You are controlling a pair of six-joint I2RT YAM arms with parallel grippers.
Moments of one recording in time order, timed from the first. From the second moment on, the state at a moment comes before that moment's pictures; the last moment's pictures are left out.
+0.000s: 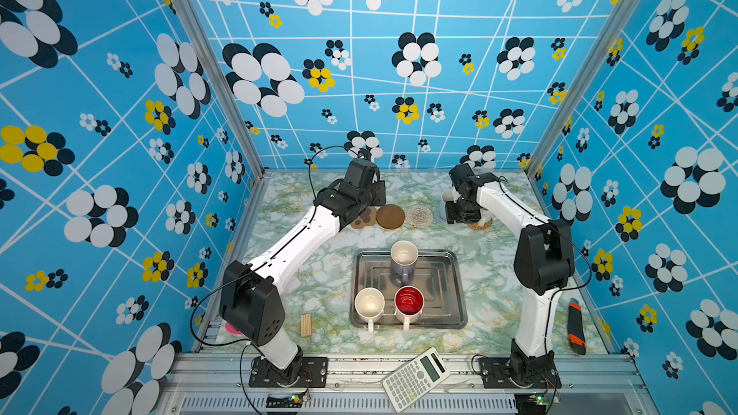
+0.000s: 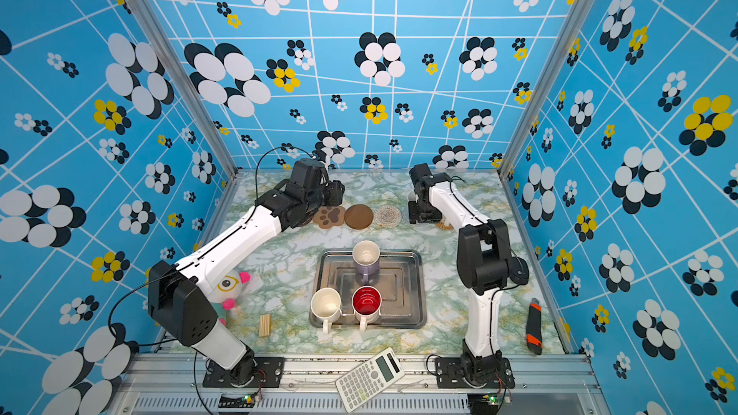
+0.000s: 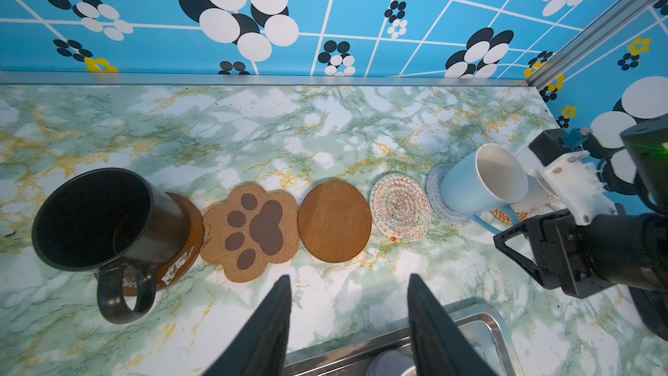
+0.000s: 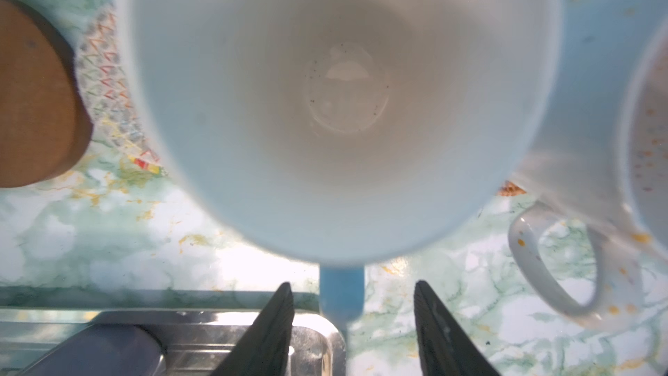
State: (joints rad) left arm -0.54 1.64 1.50 -0.46 -0.11 -0.38; right arm 0.28 2.00 1.71 -1.02 0.10 0.22
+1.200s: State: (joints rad) left arm -1.07 1.14 1.31 -1.14 -0.18 -0.54; right arm 0.46 1.45 1.36 -0.77 0.07 0.35
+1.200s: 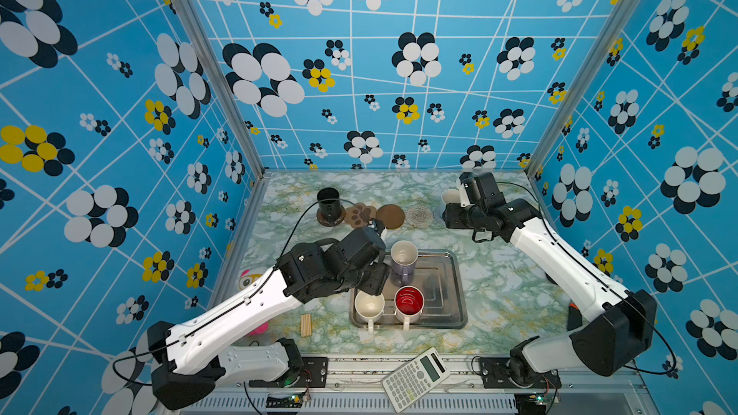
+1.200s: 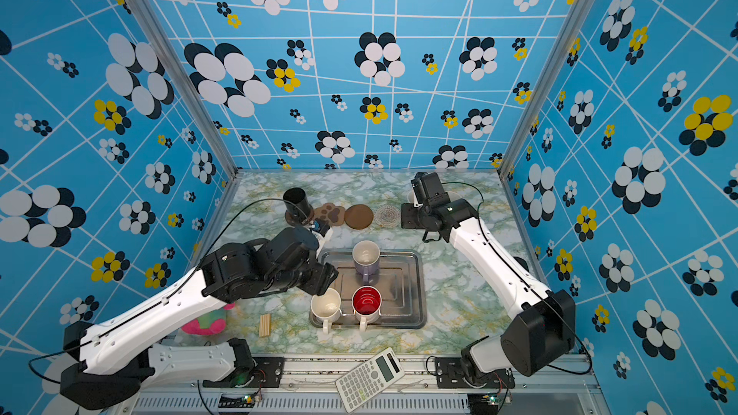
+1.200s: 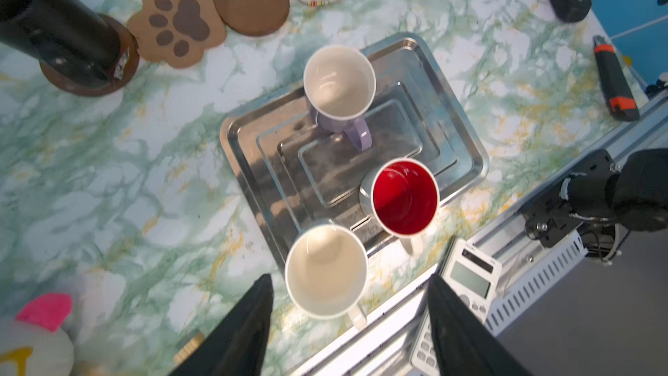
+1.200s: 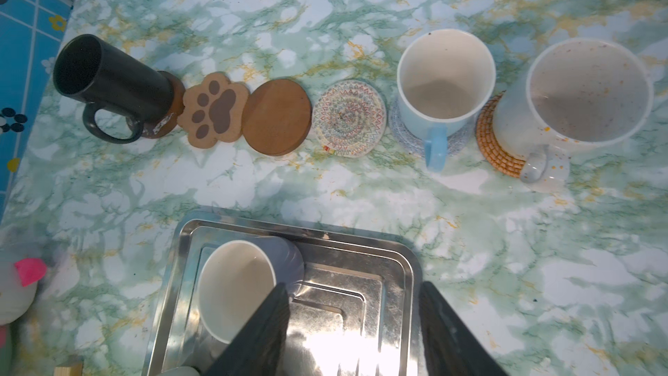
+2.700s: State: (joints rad) left arm -1.30 1.19 0.85 -0.97 -0.19 -1.06; right arm 0.51 1.46 1.24 -0.67 0.05 0.36
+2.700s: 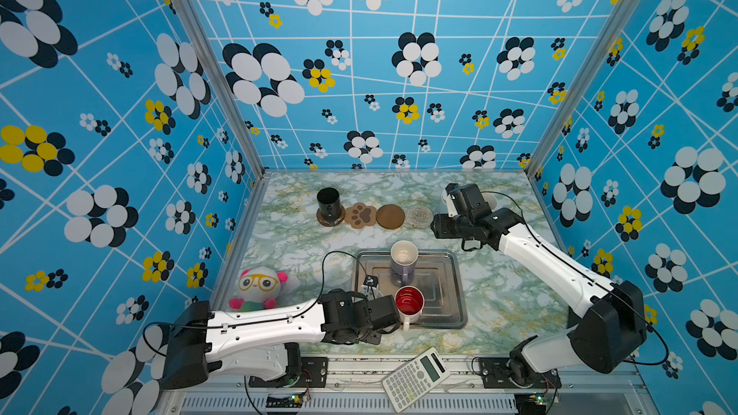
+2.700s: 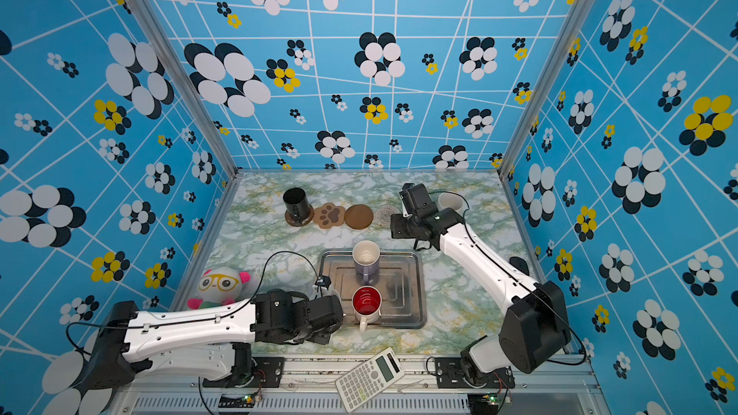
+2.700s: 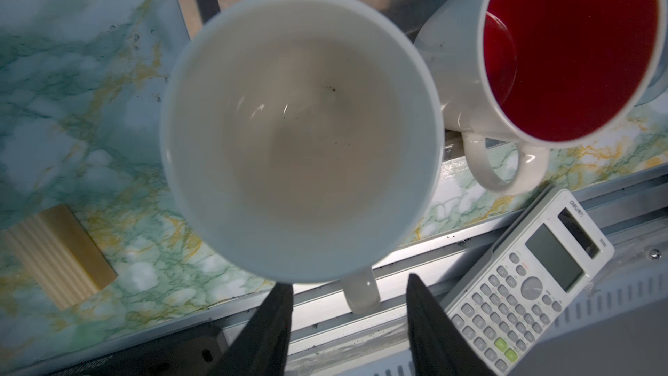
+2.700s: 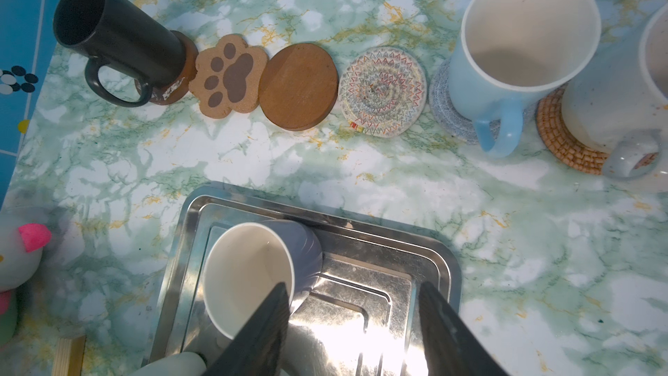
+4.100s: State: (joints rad) left arm -1.30 1.26 0.78 -0.86 -0.24 -1.11; right arm 0.51 1.45 1.20 -0.66 0.04 0.38
